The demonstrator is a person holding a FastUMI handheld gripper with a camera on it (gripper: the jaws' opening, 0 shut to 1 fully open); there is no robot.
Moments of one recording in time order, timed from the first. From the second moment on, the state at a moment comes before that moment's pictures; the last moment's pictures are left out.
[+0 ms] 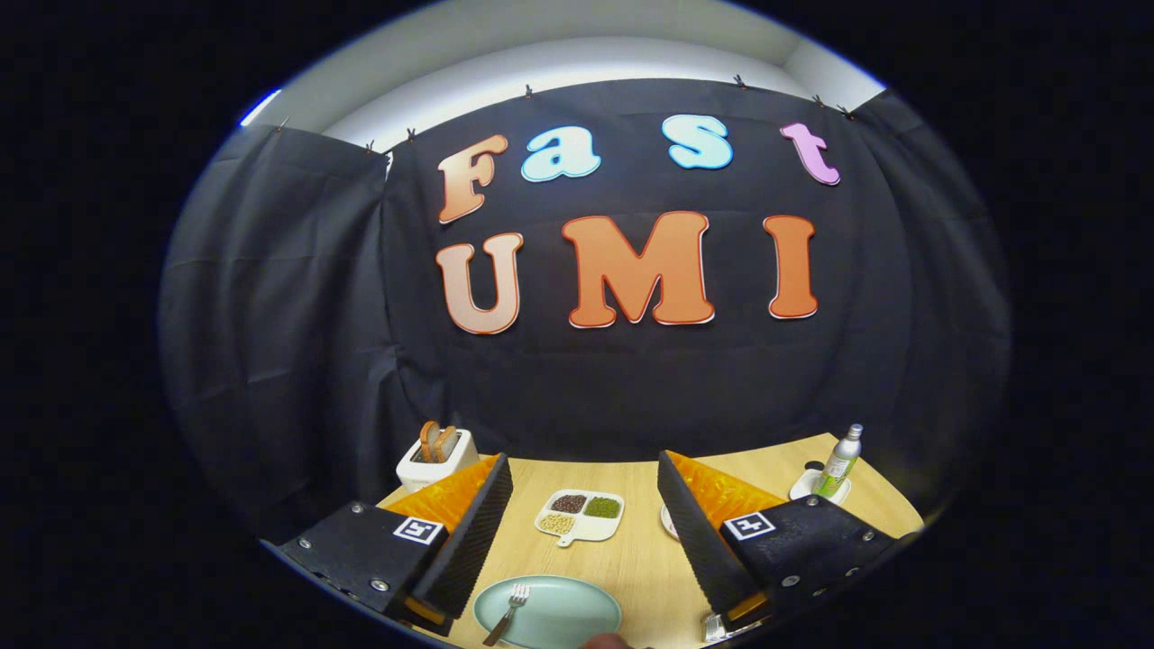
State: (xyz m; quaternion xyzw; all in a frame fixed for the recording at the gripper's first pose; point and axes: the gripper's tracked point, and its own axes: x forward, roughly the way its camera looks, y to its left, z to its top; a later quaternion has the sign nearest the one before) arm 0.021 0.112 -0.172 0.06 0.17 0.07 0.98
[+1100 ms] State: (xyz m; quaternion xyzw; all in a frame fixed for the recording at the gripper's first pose) arm -0.093 0.226 -0.410 0.04 0.63 0.17 0.76
